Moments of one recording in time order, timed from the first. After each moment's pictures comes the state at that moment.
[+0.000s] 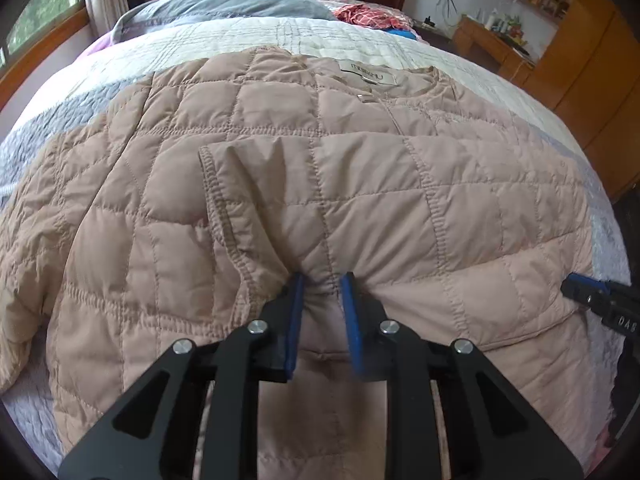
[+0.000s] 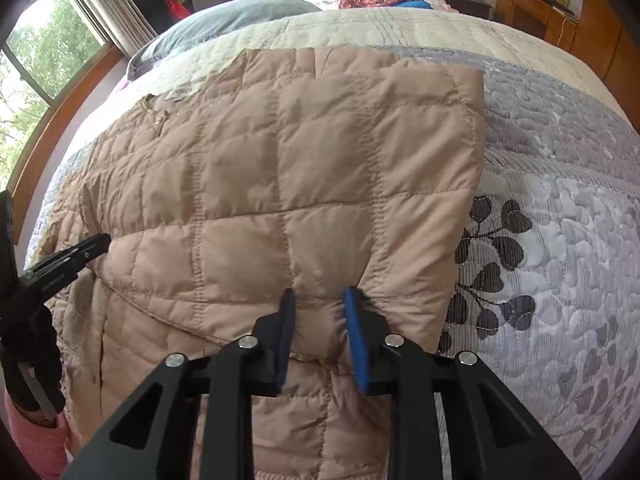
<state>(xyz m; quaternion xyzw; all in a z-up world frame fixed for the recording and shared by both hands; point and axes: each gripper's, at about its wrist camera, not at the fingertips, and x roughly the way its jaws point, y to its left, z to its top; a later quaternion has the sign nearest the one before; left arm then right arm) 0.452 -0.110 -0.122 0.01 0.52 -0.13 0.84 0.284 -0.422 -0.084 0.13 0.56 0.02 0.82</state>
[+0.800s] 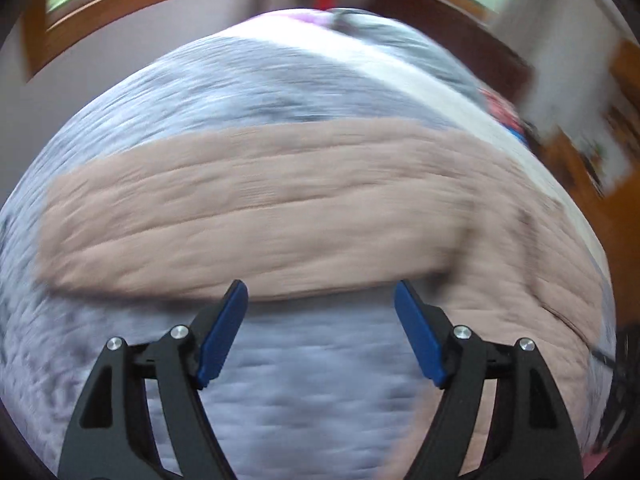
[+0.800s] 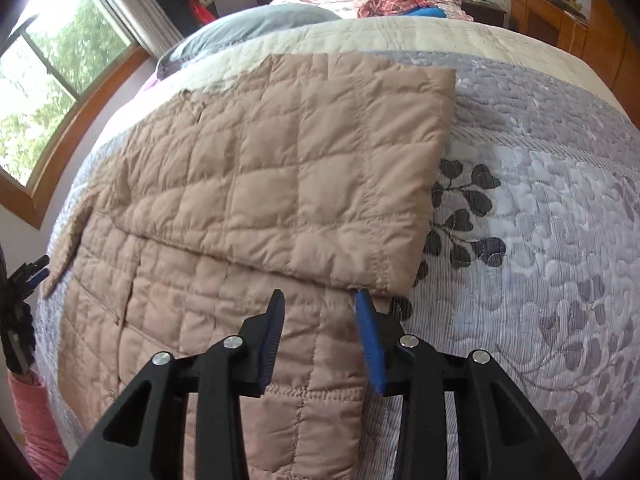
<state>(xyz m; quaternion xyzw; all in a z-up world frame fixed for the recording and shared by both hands) 0.349 0.208 -0.073 -0.17 0.49 0.06 0.85 0.230 -0.433 -0.062 0.12 0.54 0.06 0.83</state>
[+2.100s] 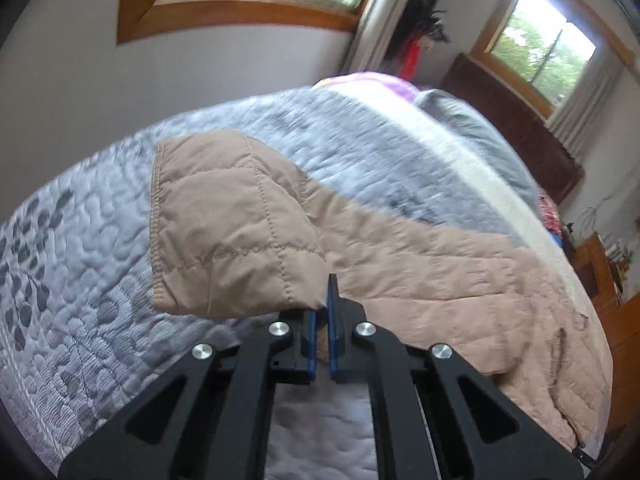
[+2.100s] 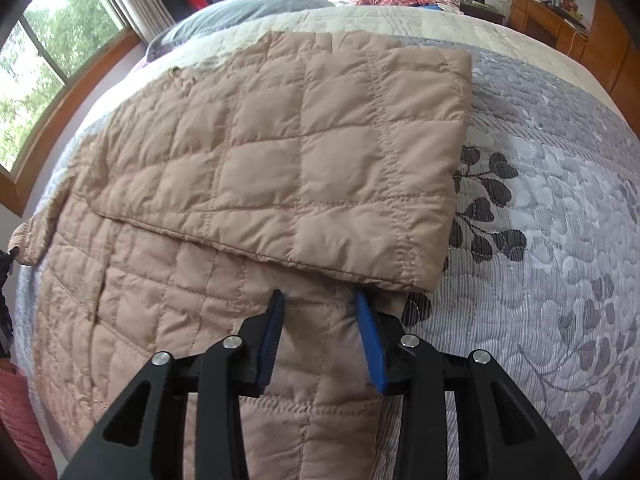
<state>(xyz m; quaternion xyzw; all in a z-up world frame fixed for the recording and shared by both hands) 0.337 0.275 -0.045 -0.23 0.38 0.16 0.88 0.234 -0.417 -0.082 0.10 0.55 0.04 0.83</state>
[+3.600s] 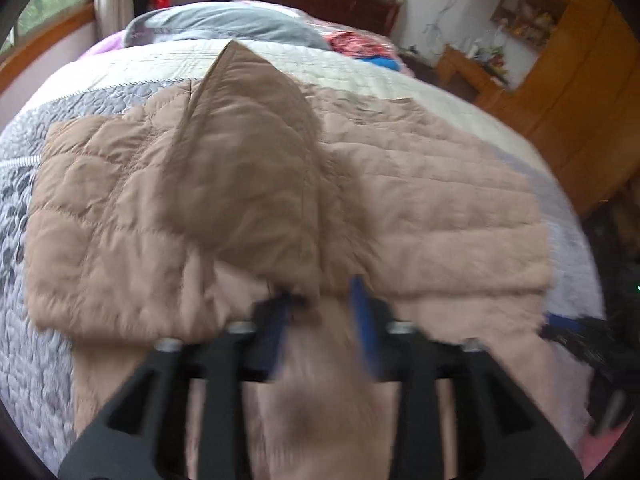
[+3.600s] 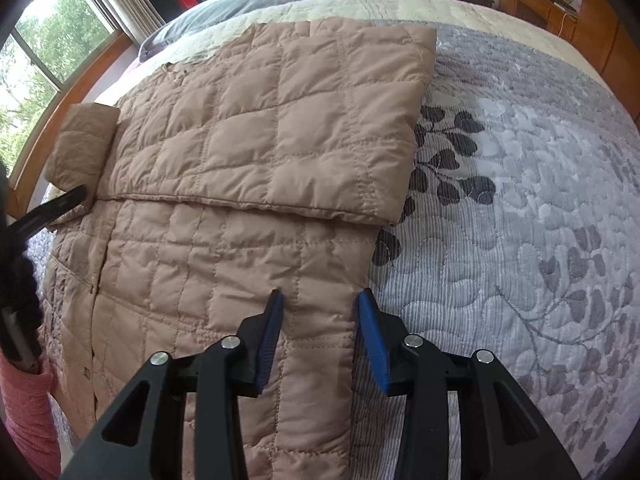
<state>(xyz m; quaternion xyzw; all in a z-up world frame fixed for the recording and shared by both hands) 0.387 -0.051 -0.075 -0.05 0.49 -0.18 0.85 0.207 -0.429 -0.080 0.11 0.57 0.03 0.82</state>
